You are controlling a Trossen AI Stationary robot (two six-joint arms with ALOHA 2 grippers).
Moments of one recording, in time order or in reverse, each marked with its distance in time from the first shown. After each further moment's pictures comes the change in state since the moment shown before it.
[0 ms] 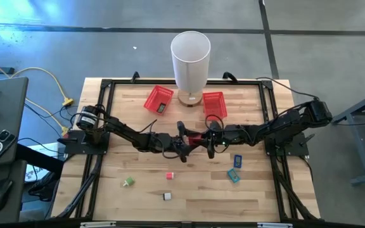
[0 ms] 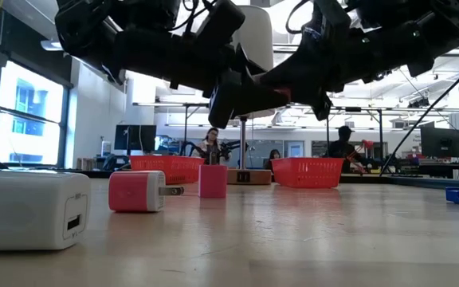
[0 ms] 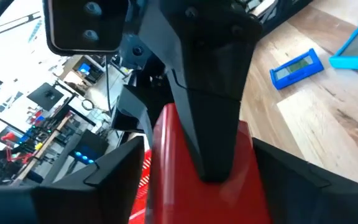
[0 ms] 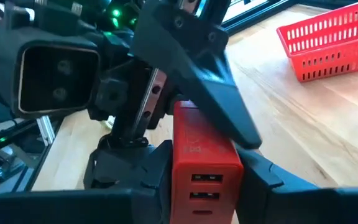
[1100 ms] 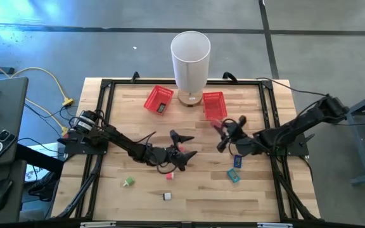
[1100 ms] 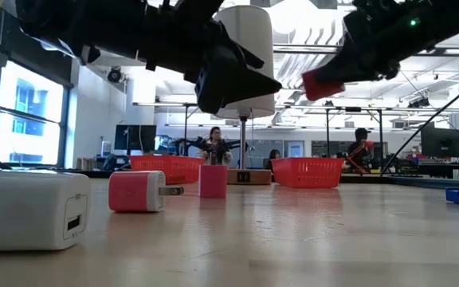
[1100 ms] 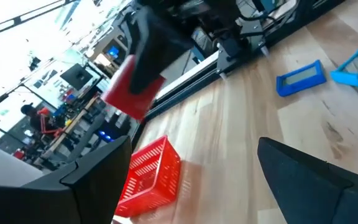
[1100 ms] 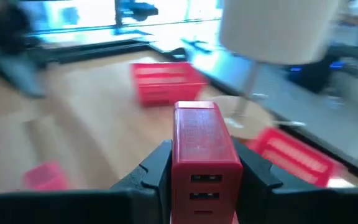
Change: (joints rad) left arm -0.162 0.000 -0.001 0.015 -0.303 -0.052; right arm 0.250 -0.291 -0.001 -0.555 0.876 -0.061
